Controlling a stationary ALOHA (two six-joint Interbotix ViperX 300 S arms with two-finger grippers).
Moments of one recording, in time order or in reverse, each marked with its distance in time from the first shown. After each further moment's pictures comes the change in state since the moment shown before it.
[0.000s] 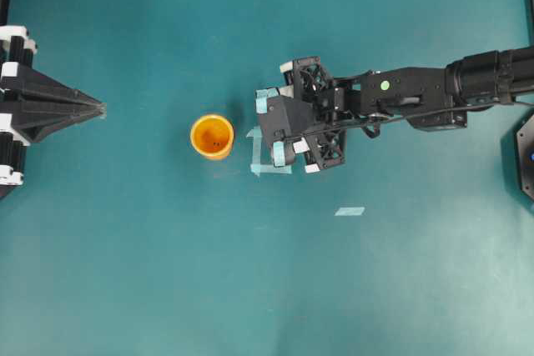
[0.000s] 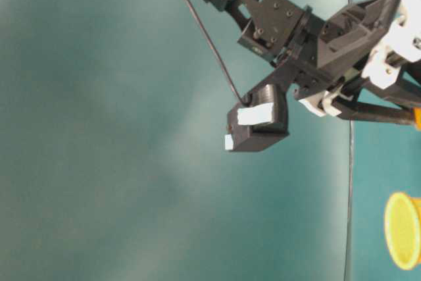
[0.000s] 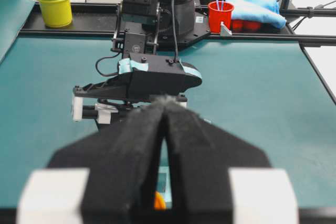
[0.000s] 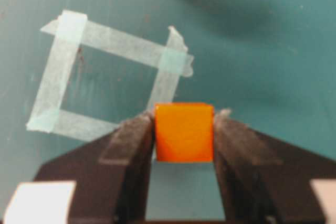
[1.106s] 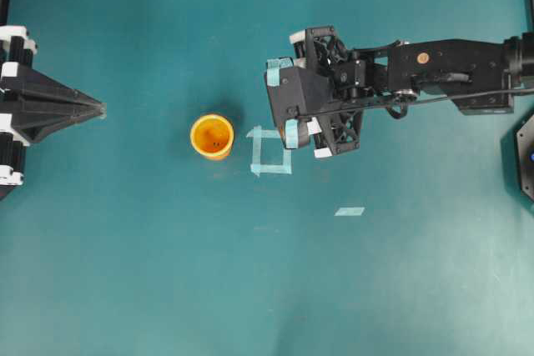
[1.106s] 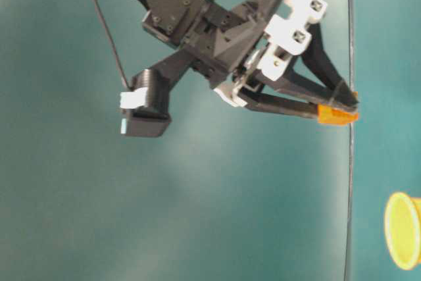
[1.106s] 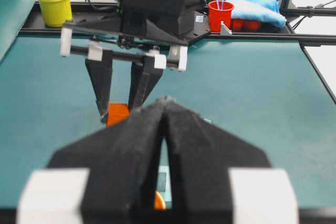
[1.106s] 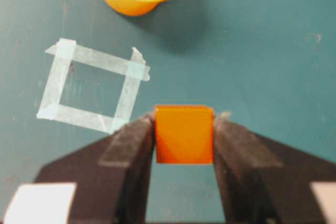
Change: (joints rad) left arm 0.002 0.000 -0.002 0.000 0.002 0.000; right arm 0.000 -0.207 -0.055 0.000 0.241 -0.006
